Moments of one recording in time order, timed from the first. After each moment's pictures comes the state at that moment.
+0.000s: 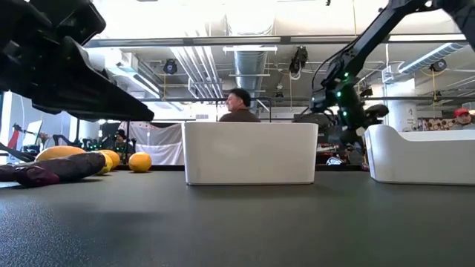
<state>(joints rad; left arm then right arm) -0.68 1.64 0.48 0.64 -0.80 -0.40 -1.00 1.87 1.30 -0.97 0.58 0.29</state>
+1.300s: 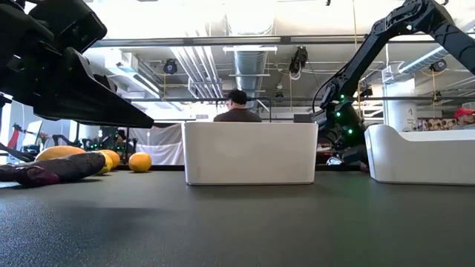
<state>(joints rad) -0.68 1.65 0.47 0.63 -0.80 -0.40 -1.07 2.08 1.39 -1.03 0.54 -0.10</state>
